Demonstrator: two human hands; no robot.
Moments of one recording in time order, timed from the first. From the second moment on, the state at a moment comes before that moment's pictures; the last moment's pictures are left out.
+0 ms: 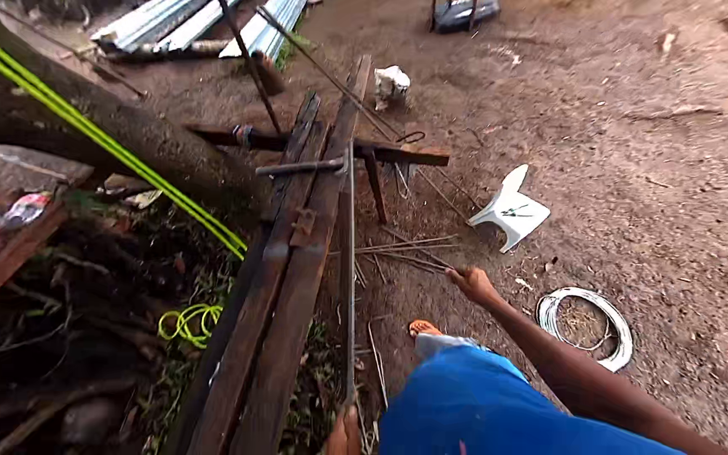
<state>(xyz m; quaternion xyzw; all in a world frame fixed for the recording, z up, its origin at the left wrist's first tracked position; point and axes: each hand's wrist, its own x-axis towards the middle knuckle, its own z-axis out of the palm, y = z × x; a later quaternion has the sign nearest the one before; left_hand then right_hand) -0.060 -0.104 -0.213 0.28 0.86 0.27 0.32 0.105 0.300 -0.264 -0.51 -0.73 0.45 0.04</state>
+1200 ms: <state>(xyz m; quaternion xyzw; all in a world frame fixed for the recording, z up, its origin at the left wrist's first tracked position) -0.161 -0.200 -0.172 0.19 0.97 0.16 0.01 -0.247 0.191 -0.231 0.19 -0.94 0.26 0.12</state>
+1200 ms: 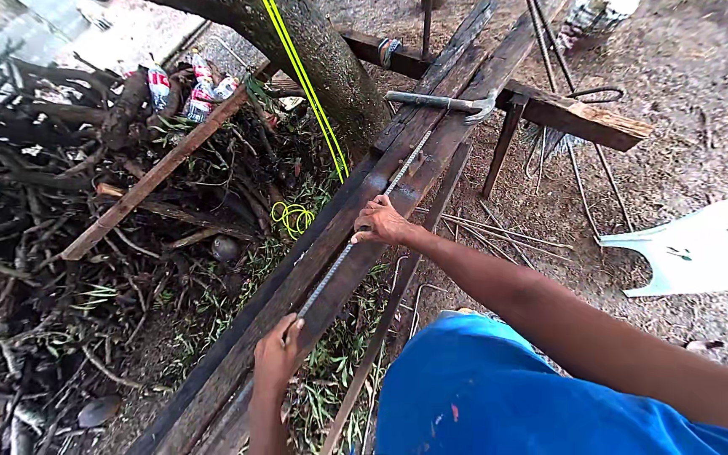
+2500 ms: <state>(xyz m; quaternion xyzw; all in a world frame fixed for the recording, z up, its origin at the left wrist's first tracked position) -0.172 -0.294 -0.244 -0.02 0.99 0.16 0.02 -0.274 0.192 -0.266 0.15 -0.94 0.31 0.04</state>
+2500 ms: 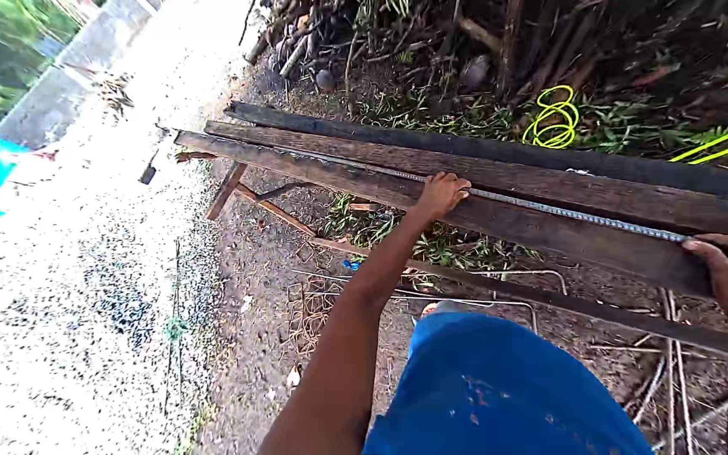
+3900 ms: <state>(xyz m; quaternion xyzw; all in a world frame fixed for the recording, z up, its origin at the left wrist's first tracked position) -0.152 -0.293 -0.283 0.05 0.96 0.22 -0.15 -0.266 0.210 -0.251 0.12 -0.87 0.45 0.14</state>
